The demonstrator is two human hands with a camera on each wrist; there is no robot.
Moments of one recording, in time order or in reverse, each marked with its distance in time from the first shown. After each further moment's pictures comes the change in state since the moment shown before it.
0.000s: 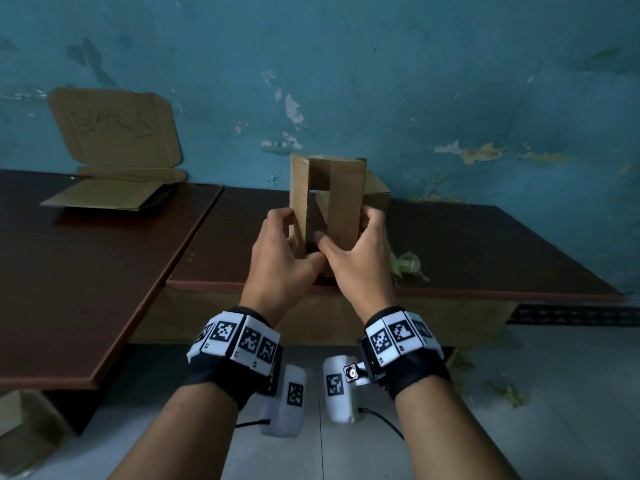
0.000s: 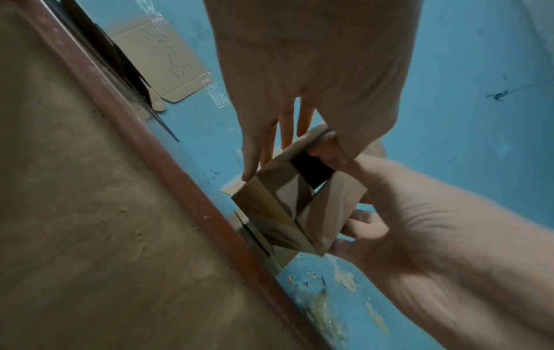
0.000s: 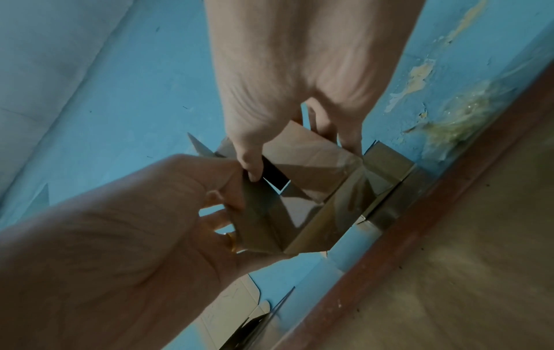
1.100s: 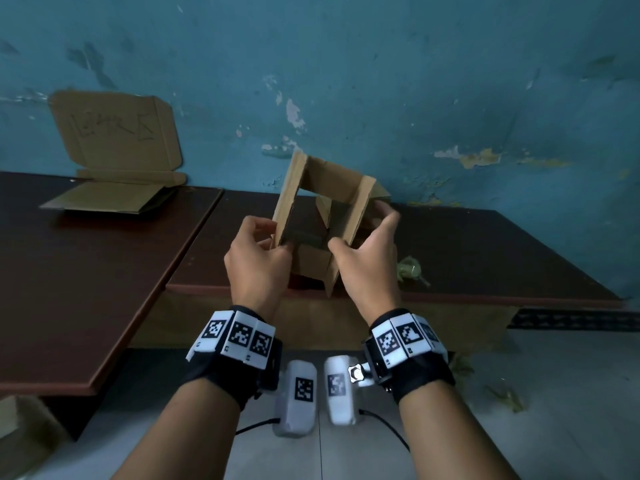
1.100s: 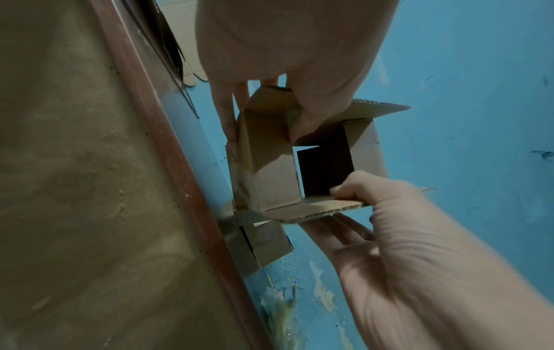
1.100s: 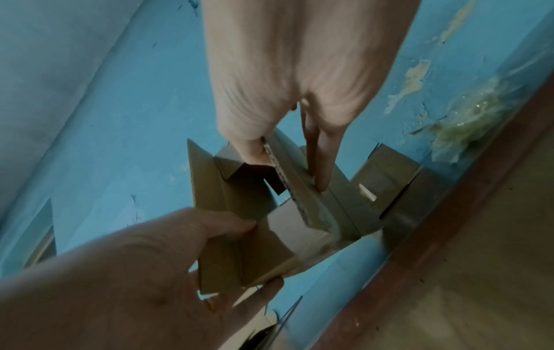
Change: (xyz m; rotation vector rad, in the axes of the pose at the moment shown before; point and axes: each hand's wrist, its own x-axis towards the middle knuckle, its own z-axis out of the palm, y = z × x) left_hand 0.007 -0.003 -0.009 -0.130 0.307 -0.239; right_hand -0.002 -0.019 -0.009 0.102 0.002 0.062
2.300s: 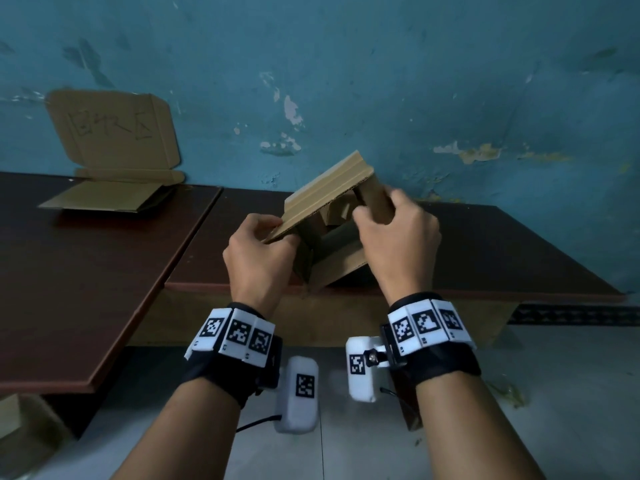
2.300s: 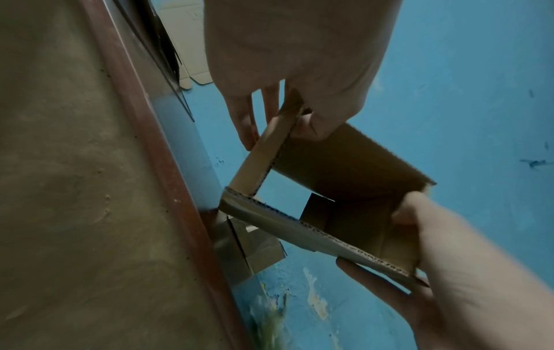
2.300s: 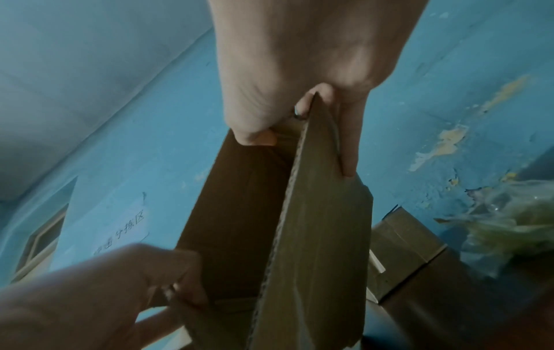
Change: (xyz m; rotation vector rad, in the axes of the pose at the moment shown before) left_hand -0.002 0.005 0.000 0.007 -0.013 0.038; right_hand 0.017 -0.014 -0.028 -0.464 0.233 -0.272
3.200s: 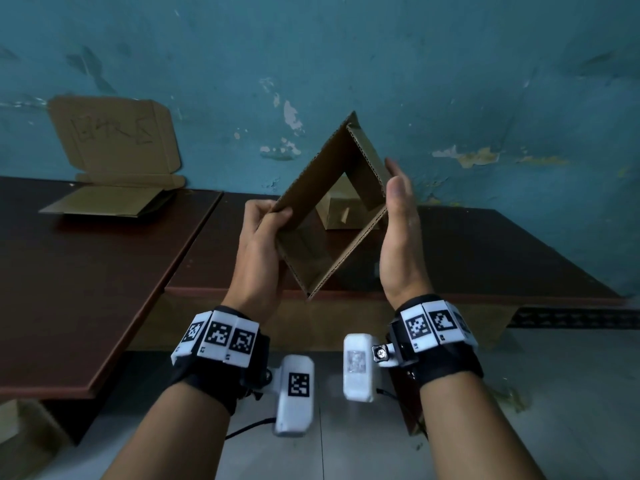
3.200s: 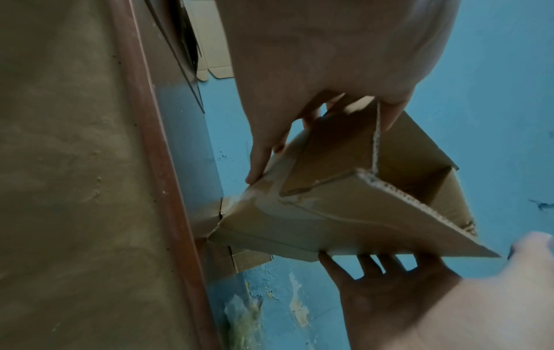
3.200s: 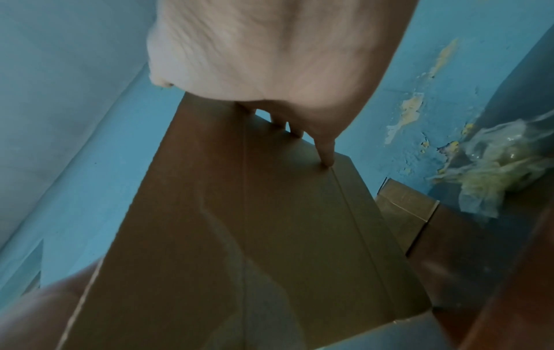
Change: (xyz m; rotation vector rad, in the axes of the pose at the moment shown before) left_hand 0.001 0.011 -0.003 -0.607 -0.333 -0.050; right_hand 0.004 -0.001 -0.004 0.746 -0.245 0.091
